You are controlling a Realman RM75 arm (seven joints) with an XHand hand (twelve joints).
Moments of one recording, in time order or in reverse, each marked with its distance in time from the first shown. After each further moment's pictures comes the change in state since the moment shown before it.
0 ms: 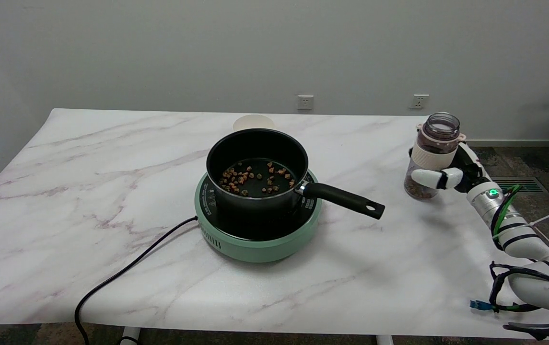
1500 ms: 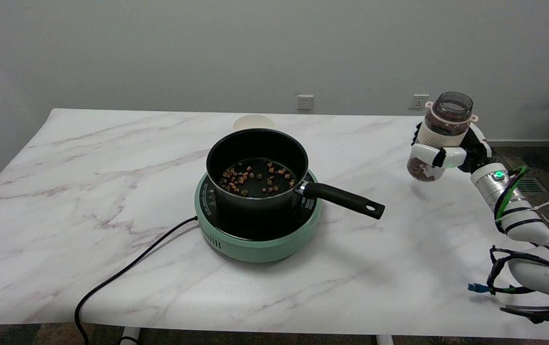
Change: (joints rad) arm 0.033 0.018 0.038 0.035 -0.012 0.036 -0.006
